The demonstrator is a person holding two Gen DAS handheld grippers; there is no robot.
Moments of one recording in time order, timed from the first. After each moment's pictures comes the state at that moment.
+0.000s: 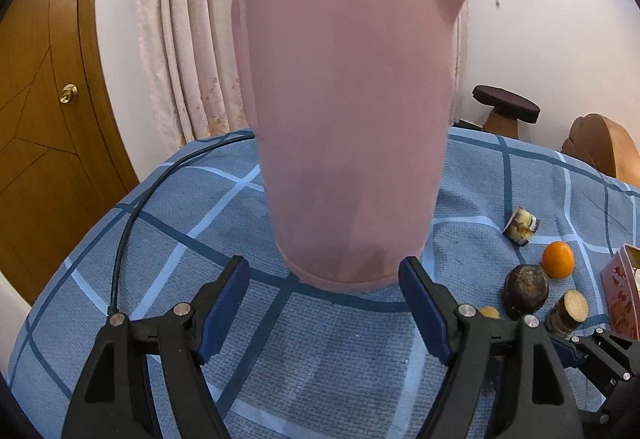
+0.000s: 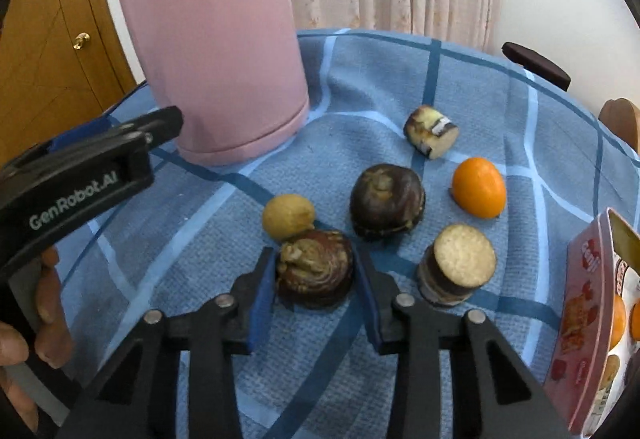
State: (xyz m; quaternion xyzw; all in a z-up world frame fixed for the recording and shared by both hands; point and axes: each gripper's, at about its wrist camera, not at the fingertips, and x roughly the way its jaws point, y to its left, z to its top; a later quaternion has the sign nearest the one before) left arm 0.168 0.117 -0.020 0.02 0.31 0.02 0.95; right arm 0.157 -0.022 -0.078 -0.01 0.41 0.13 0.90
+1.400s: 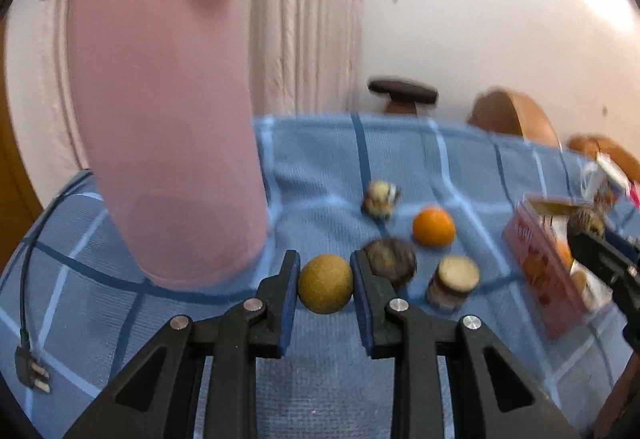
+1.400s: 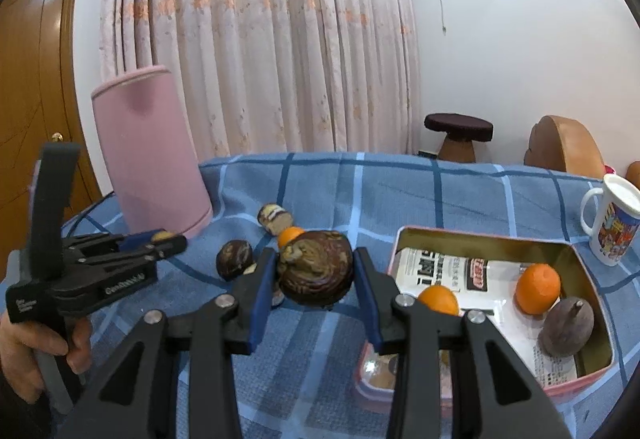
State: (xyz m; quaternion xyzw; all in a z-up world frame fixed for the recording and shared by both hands) left arm 0.150 0.051 -0.026 0.02 0.29 -0.16 0.94; right arm 0.060 -0.139 -0.025 0.04 0.21 0.02 0.98
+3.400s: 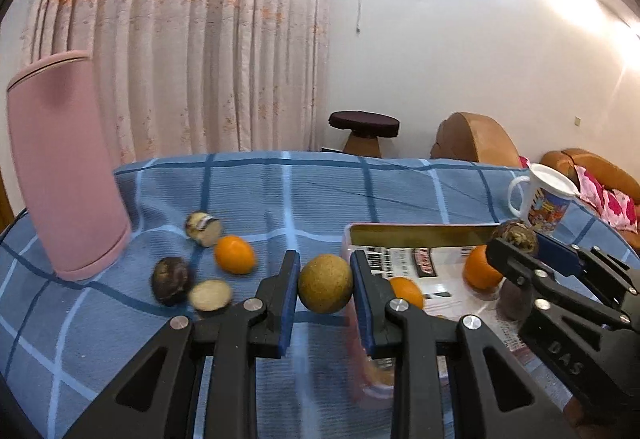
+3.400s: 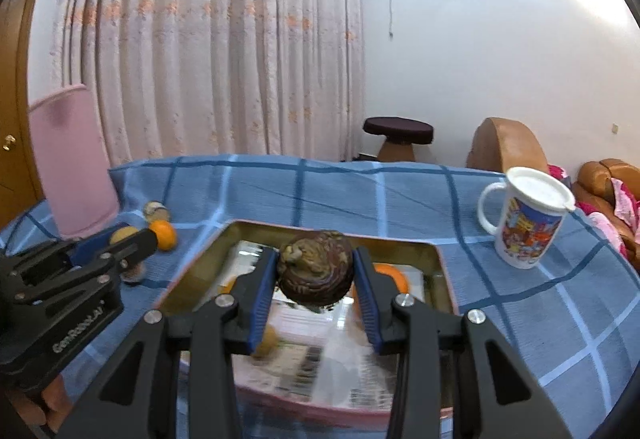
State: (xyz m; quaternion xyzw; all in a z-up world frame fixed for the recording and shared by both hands) left arm 0.077 -0.107 -0.016 0.02 0.23 -0.21 0.95; right arm 0.033 -0.253 -0.029 0.02 0.23 -0.09 0.97
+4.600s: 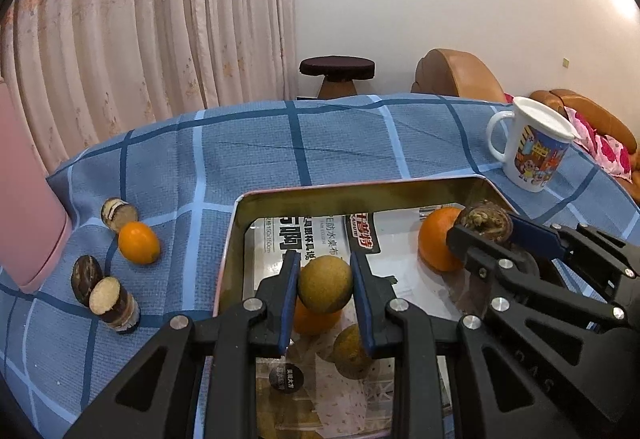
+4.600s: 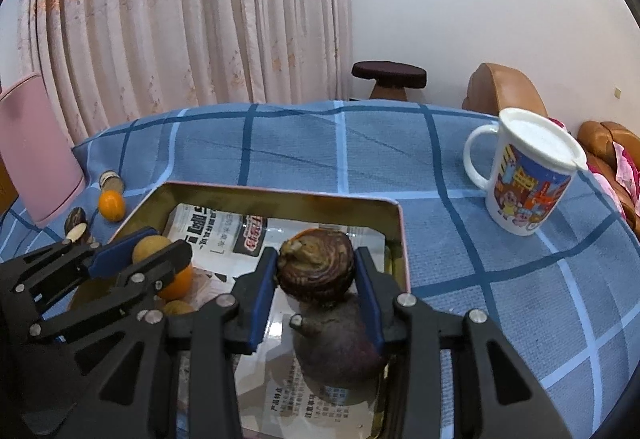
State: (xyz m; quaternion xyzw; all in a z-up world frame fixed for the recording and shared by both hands) left arm 0.096 -0.193 -0.037 0.09 0.32 -0.23 0.91; right arm 0.061 -0.306 -0.049 0.06 0.32 -0.08 0.94
